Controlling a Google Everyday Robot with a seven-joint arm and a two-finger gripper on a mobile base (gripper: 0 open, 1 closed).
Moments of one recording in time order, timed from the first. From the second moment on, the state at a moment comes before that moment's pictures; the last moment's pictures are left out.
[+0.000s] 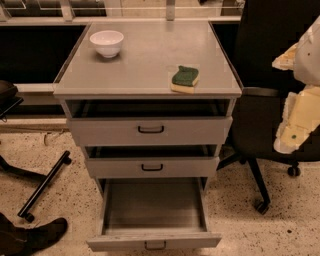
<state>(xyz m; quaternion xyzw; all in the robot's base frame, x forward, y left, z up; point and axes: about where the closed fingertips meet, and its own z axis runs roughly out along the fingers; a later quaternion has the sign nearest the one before) 0.438 -0.217 0.976 -0.60 0.78 -0.03 0.16</state>
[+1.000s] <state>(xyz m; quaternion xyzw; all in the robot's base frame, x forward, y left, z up) 0.535 -0.197 0.921 -0.55 0.80 0.06 0.26</state>
